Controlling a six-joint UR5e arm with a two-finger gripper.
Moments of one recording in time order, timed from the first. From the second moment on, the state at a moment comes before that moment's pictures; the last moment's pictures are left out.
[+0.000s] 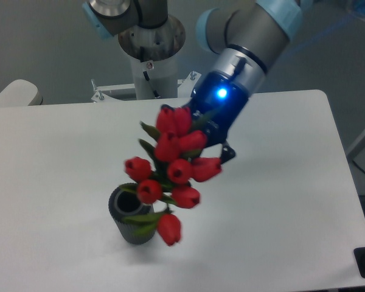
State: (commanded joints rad) arm 2.67 -1.89 -1.48 -0.72 0.47 0.69
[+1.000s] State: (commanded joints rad) arm 2.76 -1.92 -1.52 -0.72 0.42 0.86
